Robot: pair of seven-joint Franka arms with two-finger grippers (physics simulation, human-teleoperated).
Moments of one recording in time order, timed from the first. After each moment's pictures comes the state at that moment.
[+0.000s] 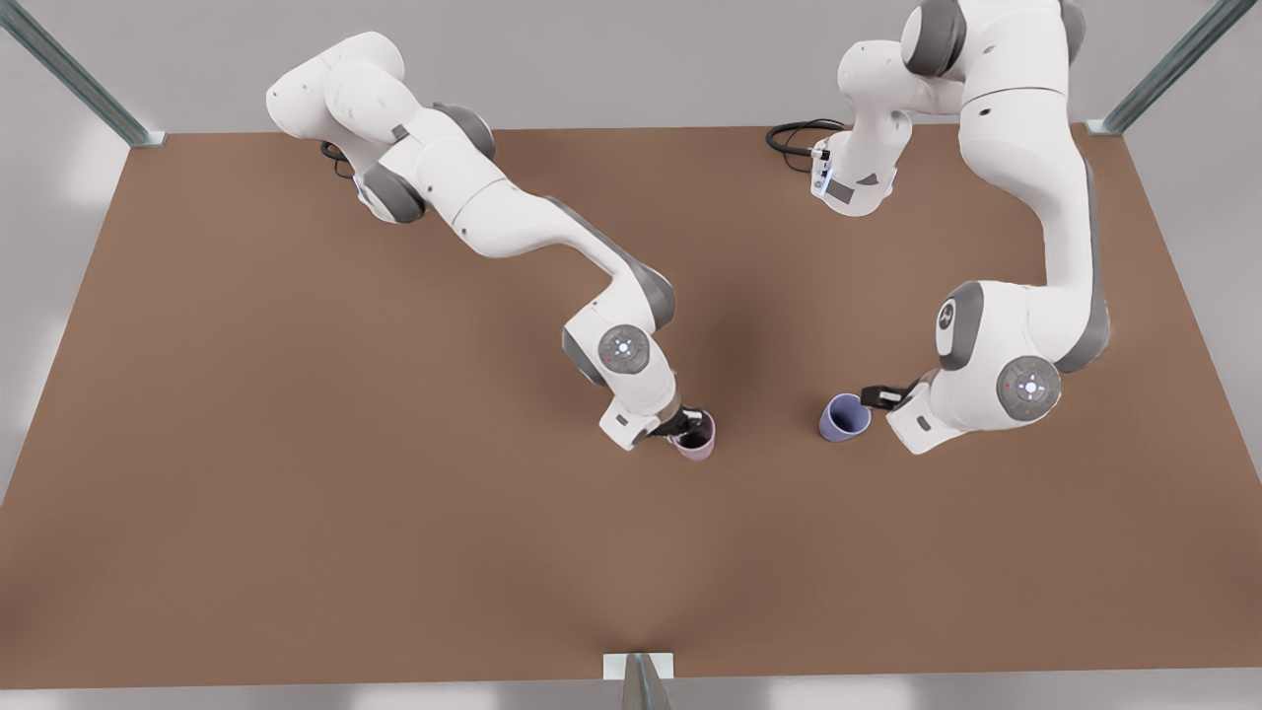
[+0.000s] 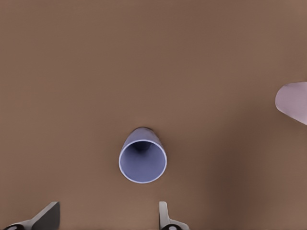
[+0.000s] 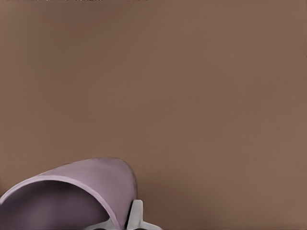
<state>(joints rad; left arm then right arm) -0.22 0.41 0.09 -1.58 -0.08 1.75 0.07 0.72 1.12 0.06 -0.77 0.08 2.14 0.74</state>
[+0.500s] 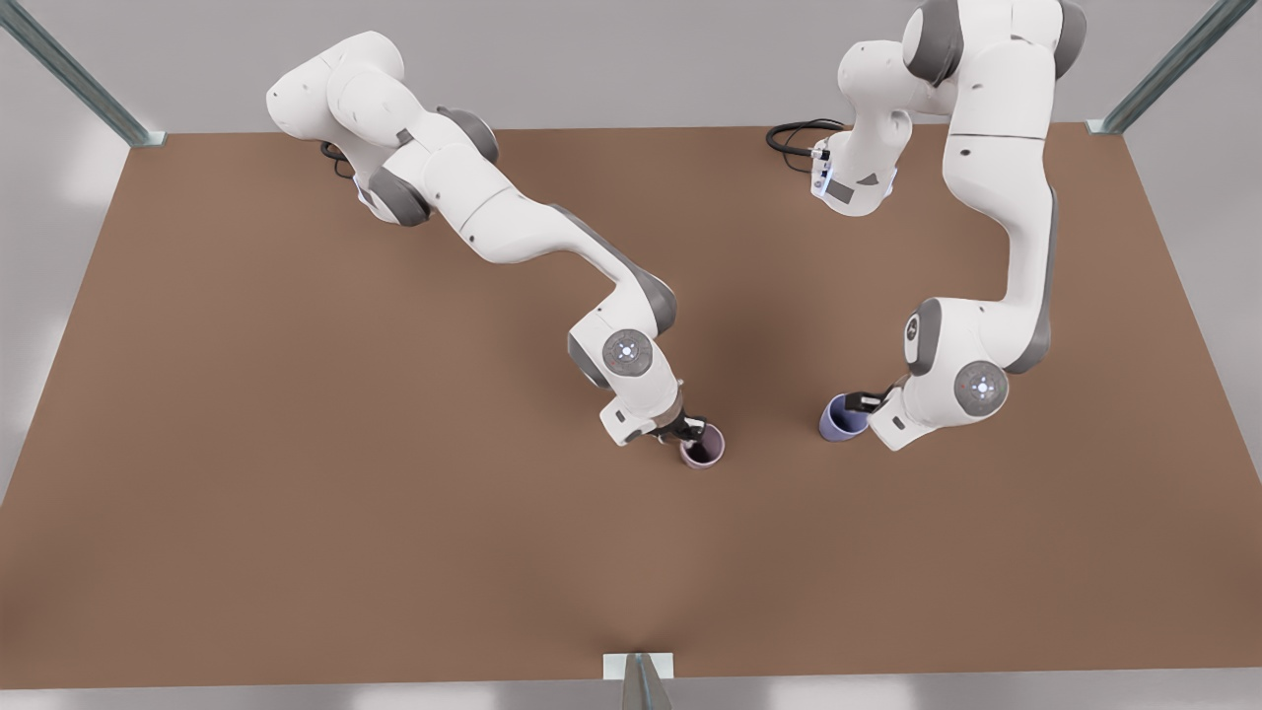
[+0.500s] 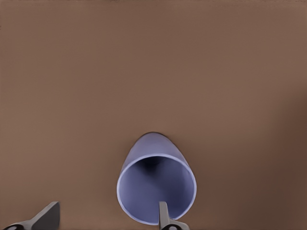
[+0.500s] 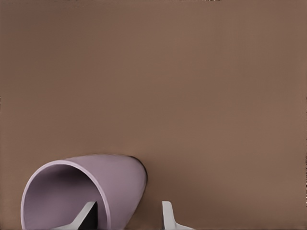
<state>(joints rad) -0.21 0.42 0.09 -1.87 -0.08 2.08 0.05 0.73 1.14 0.06 -0.79 0.08 2.19 0.97</state>
